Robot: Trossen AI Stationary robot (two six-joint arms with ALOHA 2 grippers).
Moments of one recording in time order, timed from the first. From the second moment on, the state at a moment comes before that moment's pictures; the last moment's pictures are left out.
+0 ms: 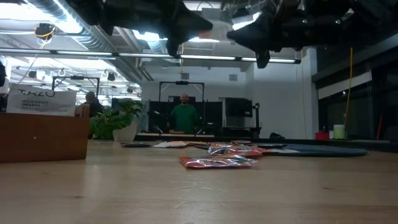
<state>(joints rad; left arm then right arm) 0.09 1.42 0.77 0.52 0.08 -0.17 -0.03 1.34 0.52 0.77 -0.03 0.21</state>
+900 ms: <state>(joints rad) 0.14 1.39 0.78 0.35 0.34 -0.23 0.04 1.50 1.00 0.01 0.02 0.02</state>
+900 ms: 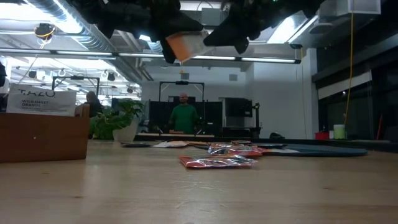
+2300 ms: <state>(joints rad) 0.43 0.84 0.78 -0.18 0.44 -0.44 0.15 2.25 2.10 -0.70 -0.18 -0.51</state>
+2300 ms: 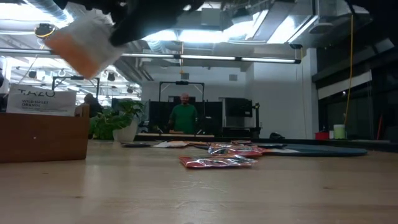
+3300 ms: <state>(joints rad) 0.30 0.84 0.78 -0.43 0.34 -0.47 0.14 2.42 2.27 -0.80 -0.13 -0.57</state>
